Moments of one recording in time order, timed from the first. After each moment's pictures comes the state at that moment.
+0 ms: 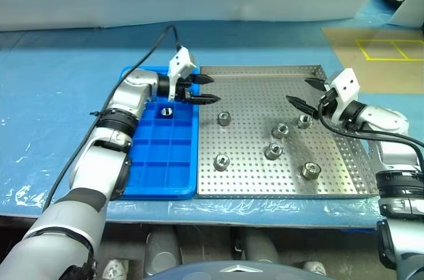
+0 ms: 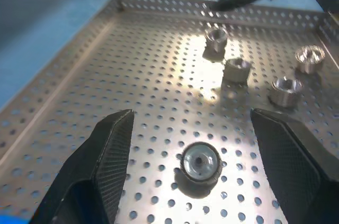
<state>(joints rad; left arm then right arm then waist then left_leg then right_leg) -1.12 0.30 -0.20 0.97 -0.12 0.00 -1.32 -0.40 -0.70 -0.16 0.20 0.24 0.14 0.84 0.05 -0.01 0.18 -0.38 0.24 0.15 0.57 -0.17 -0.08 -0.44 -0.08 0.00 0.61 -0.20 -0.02</state>
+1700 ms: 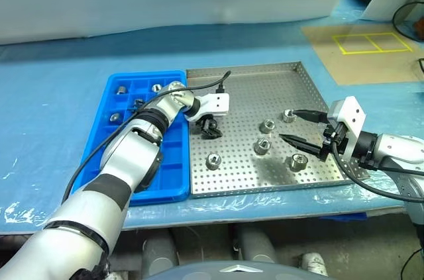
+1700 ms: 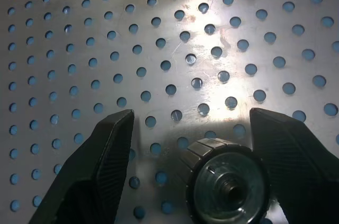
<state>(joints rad) -1.22 0.17 -0.37 1.31 0.38 -0.29 -1.13 -0.06 -0.86 -0.22 -0.38 0.48 0.45 0.90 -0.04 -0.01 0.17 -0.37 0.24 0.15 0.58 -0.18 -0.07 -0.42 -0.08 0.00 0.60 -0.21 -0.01</state>
